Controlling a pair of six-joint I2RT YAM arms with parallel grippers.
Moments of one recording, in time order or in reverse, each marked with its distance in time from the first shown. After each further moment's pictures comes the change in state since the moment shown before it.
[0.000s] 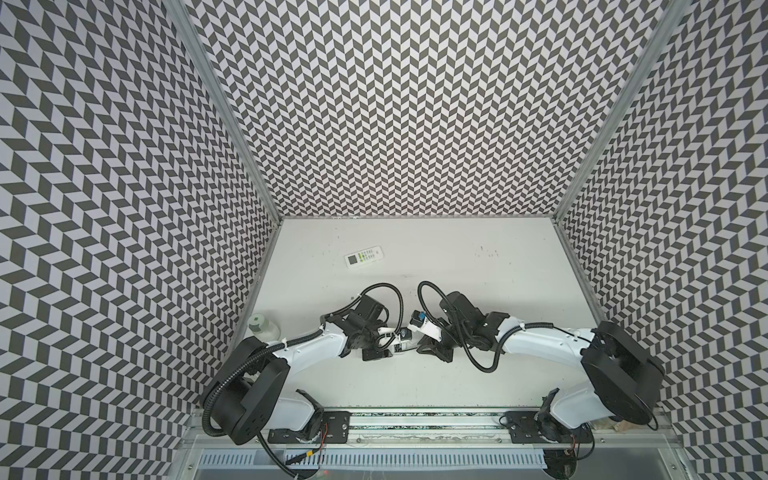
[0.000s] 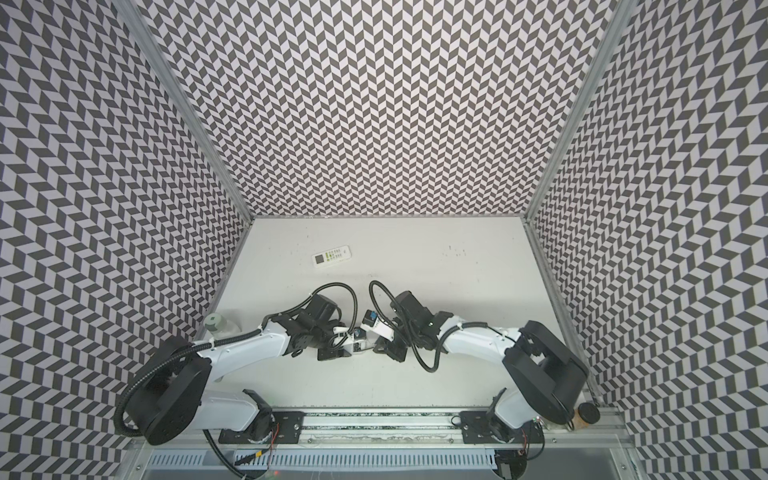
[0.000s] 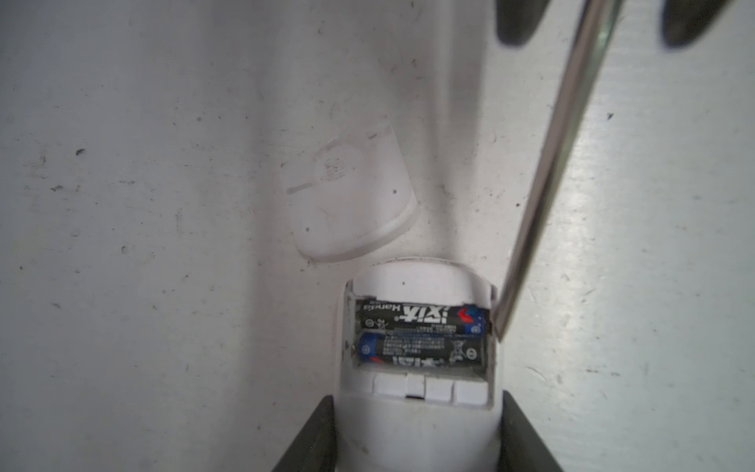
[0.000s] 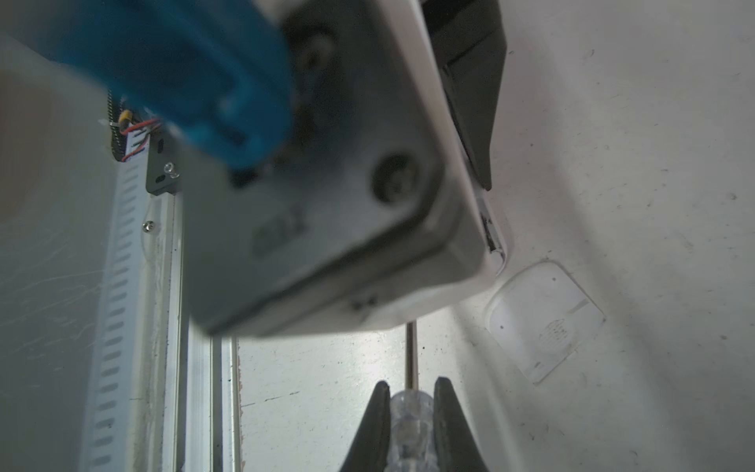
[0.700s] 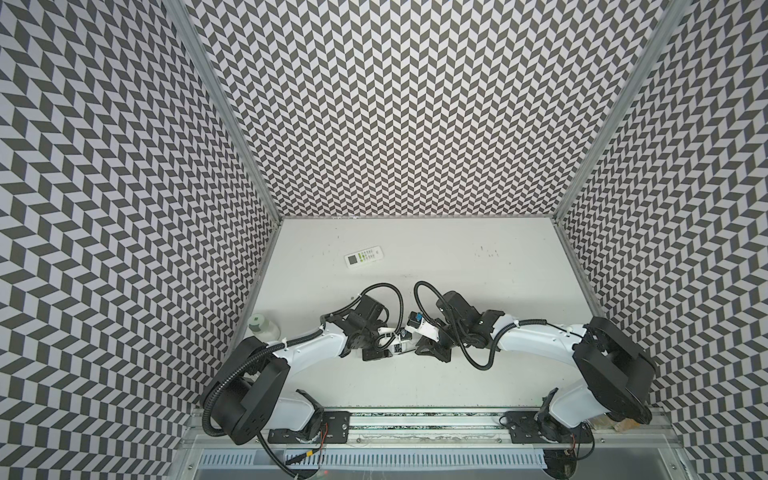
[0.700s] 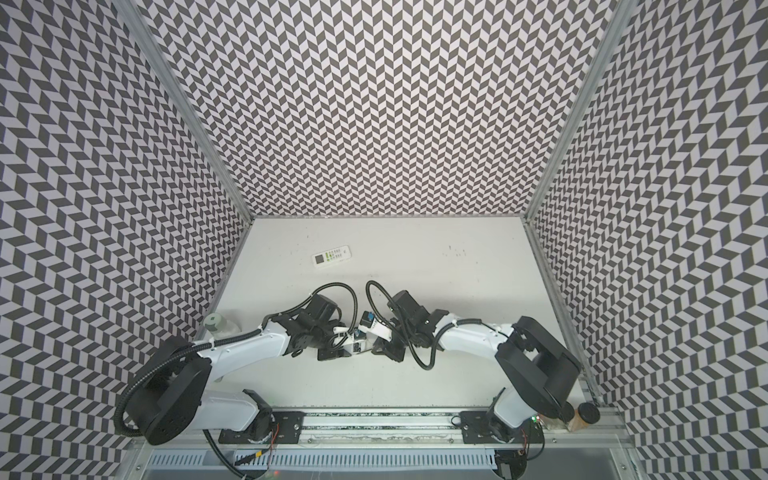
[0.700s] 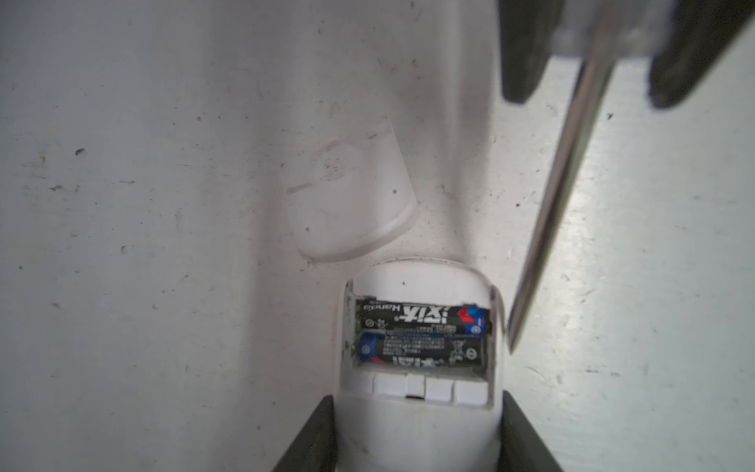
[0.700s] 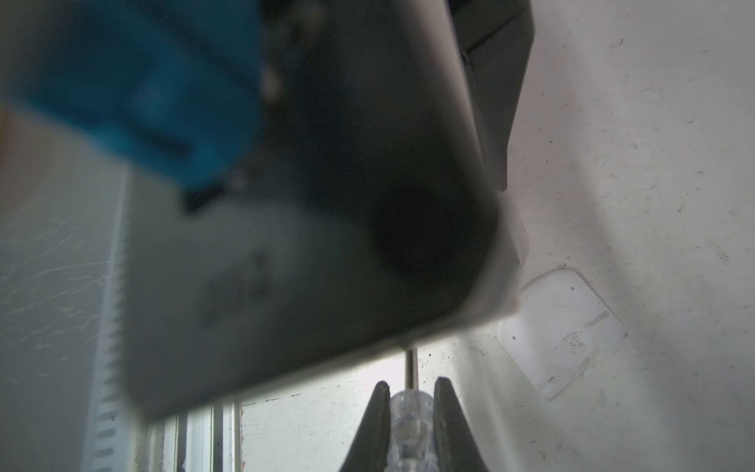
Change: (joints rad) left arm 0.000 0.000 0.000 0.000 0.000 -0.001; right arm 0.006 0.026 0.018 -0.016 -0.013 -0.016
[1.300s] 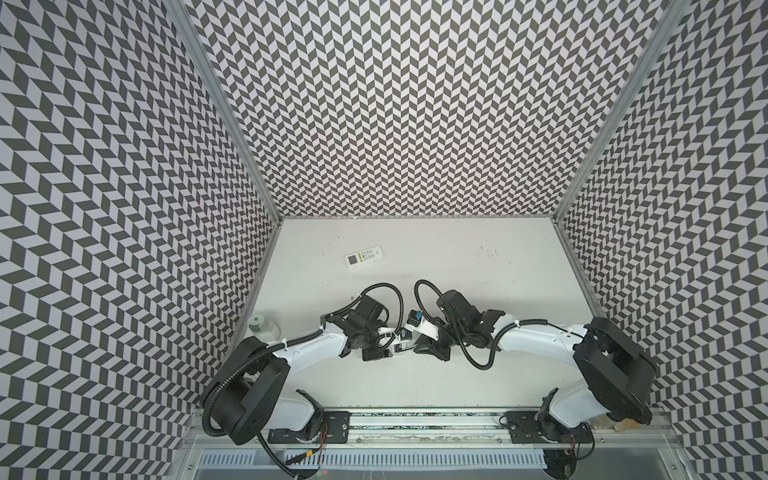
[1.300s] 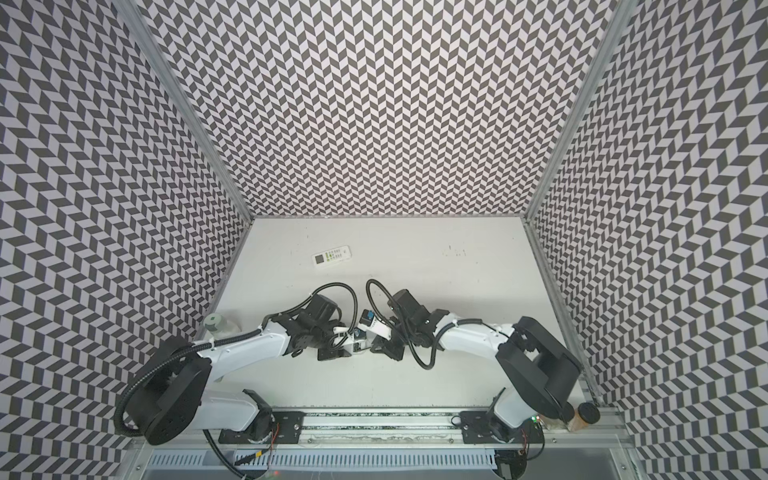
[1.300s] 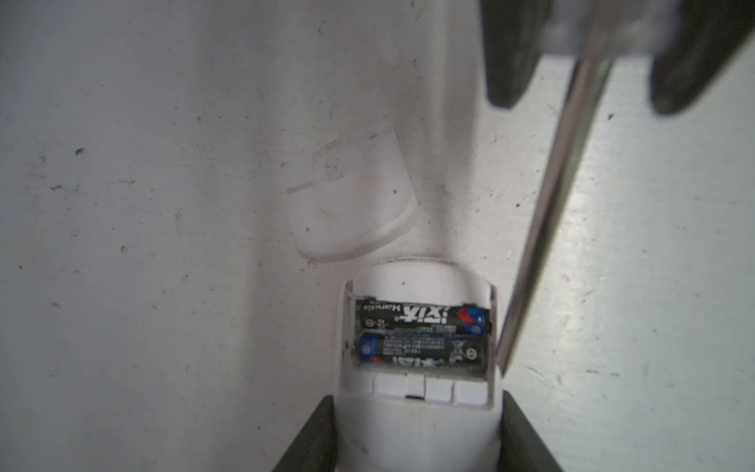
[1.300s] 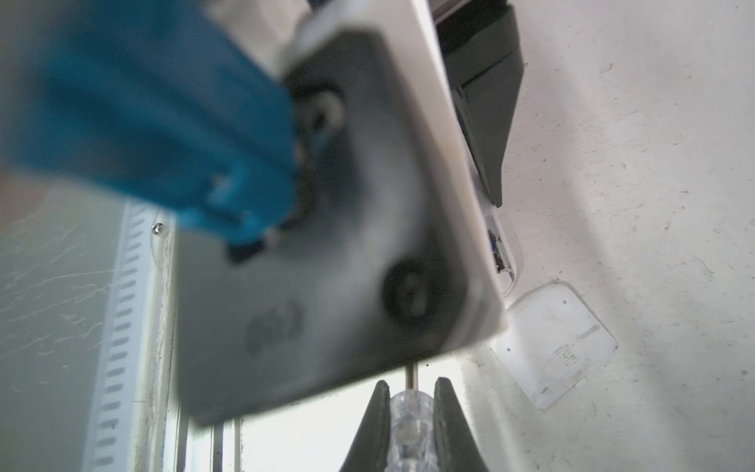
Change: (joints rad) left arm -0.001 0.000 0.000 0.000 -0.001 -0.001; right arm -0.007 -0.003 0.000 0.026 -0.016 -0.002
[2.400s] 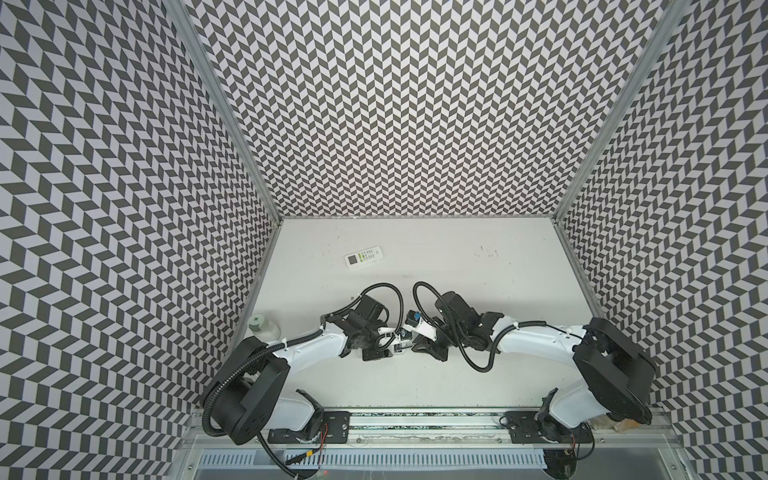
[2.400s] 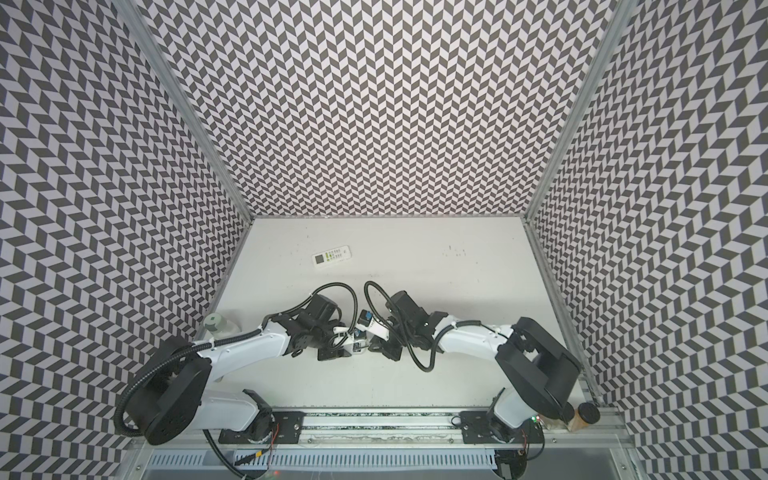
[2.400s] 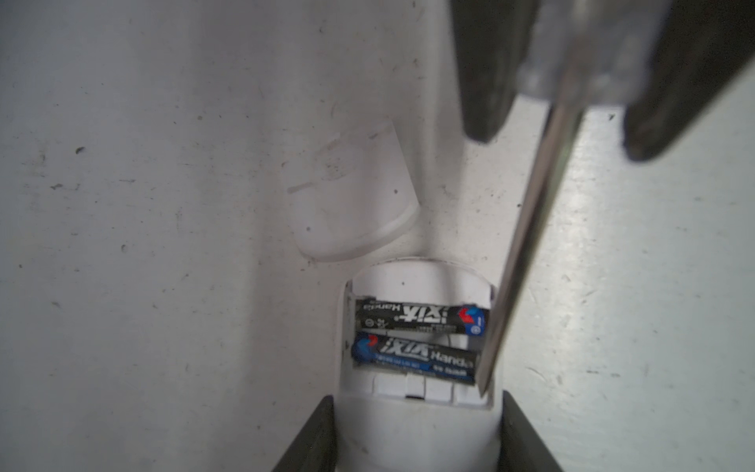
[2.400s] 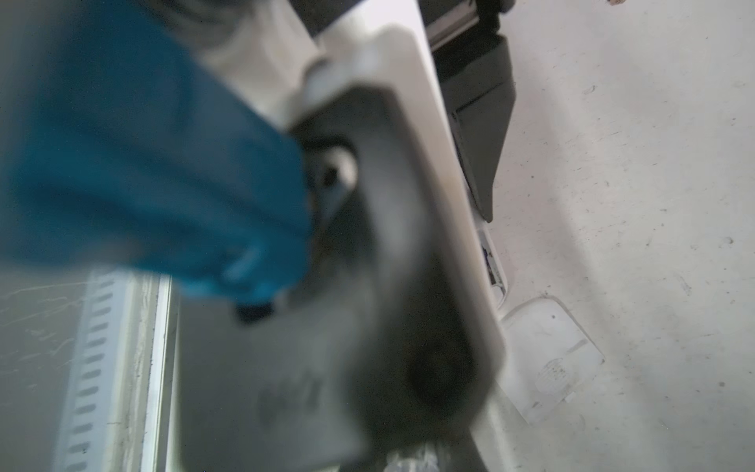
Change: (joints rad) left arm 0.000 0.000 0.000 0.000 0.000 -0.003; right arm 0.016 -0.001 -0.018 0.066 0.068 0.024
